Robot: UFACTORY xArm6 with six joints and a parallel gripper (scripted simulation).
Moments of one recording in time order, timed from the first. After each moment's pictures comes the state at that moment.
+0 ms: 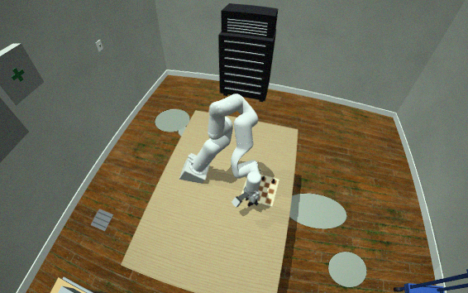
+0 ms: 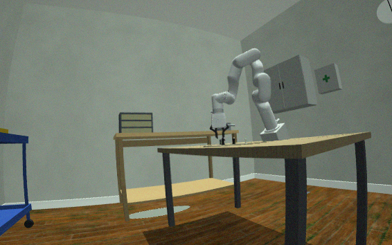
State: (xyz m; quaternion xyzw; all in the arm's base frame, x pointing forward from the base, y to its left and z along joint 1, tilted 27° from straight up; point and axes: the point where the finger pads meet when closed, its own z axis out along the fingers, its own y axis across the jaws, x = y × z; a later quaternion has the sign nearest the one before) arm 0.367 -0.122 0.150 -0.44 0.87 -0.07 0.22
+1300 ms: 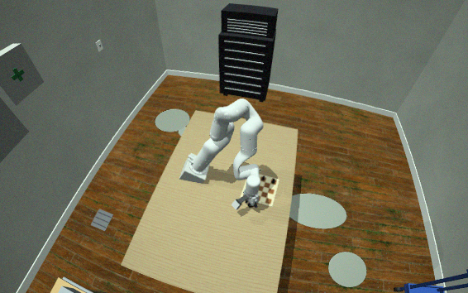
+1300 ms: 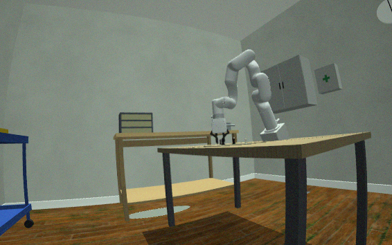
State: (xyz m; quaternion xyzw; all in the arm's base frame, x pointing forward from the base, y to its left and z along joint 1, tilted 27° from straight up) arm 0.383 -0.119 0.118 -0.44 0.87 -0.07 0.22
